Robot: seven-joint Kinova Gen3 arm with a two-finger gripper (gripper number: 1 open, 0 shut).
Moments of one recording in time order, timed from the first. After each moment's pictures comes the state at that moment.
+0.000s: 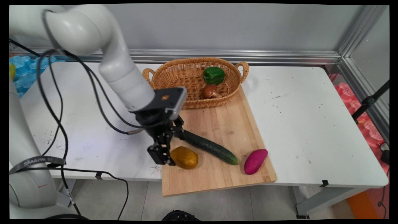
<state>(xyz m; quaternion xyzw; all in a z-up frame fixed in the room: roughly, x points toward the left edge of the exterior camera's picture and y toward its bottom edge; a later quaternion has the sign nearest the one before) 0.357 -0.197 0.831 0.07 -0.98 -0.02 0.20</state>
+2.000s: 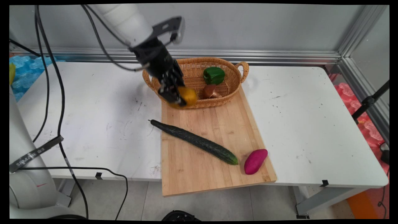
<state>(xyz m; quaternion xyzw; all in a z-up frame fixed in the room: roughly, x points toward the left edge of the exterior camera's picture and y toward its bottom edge) 0.405 -0.285 0.933 0.18 -0.96 0.03 0.22</state>
